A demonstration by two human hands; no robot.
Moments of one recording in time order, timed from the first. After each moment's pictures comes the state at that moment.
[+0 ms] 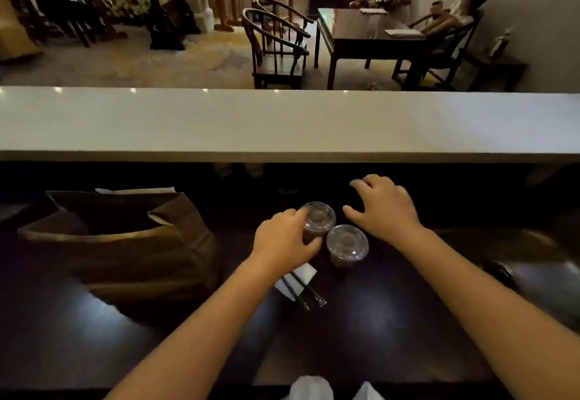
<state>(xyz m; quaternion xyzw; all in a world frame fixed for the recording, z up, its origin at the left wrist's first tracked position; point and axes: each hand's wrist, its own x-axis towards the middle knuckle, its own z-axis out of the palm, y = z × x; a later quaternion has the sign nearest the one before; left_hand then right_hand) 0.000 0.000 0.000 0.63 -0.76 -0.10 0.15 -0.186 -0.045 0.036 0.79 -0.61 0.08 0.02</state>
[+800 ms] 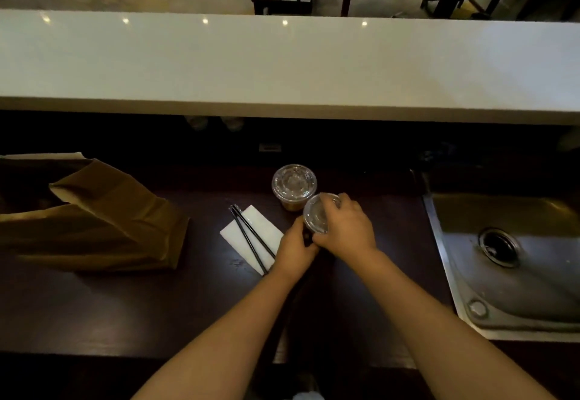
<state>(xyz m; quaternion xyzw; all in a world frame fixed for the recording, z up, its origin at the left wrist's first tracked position) -0.089 -0.013 -0.128 0.64 -0.53 -0.45 0.34 -0.197 -0.051 -0.082 0.76 -0.63 0.02 -0.17</state>
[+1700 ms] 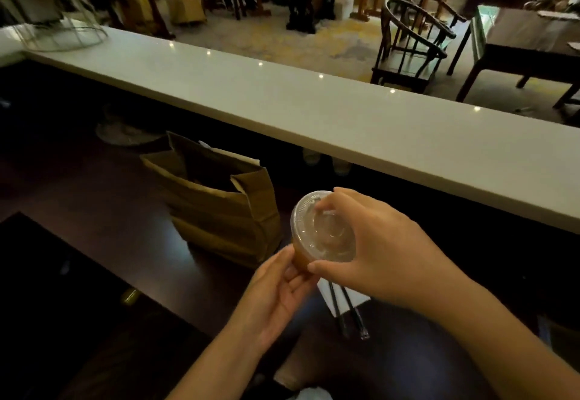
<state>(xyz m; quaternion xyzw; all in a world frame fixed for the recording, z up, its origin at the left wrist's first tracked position) 0.026 0.091 0.003 0.35 -0.06 -0.61 0.71 -0.095 0.014 0.113 0.94 -0.28 0.09 -0.17</state>
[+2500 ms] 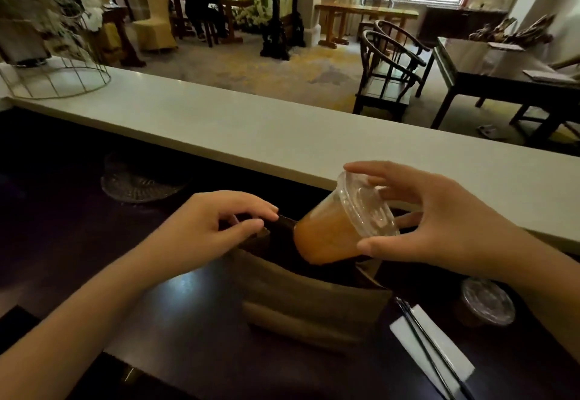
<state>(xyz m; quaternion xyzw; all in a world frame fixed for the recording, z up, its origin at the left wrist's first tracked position) 0.349 0.081 0.111 0.58 -0.70 -0.21 0.37 0.089 -0.011 0.170 0.89 -0.30 0.16 -0.31</state>
